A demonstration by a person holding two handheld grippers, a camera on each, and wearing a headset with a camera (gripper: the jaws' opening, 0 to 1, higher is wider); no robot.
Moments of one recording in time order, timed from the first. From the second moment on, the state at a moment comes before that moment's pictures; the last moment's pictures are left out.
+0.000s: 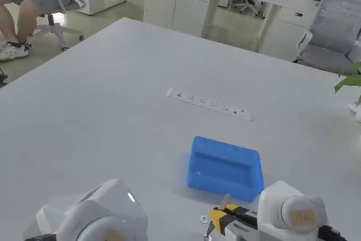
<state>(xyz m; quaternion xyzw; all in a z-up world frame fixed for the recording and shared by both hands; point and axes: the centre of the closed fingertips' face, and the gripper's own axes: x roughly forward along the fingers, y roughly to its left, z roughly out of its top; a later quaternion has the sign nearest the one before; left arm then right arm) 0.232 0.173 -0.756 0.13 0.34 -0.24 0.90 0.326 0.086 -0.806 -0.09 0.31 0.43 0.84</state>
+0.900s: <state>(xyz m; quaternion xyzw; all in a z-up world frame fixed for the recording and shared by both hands) 0.230 0.172 -0.754 0.13 0.33 -0.24 0.90 0.317 0.079 -0.807 -0.14 0.31 0.43 0.83</state>
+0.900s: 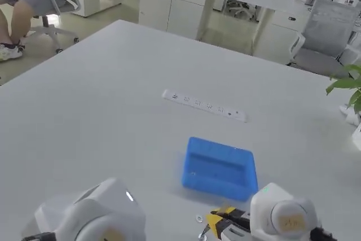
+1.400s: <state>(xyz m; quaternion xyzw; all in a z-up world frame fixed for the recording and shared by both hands) 0.229 0.172 -0.756 0.13 0.34 -0.24 0.90 0.317 0.074 -0.808 -0.13 0.32 0.43 0.83</state>
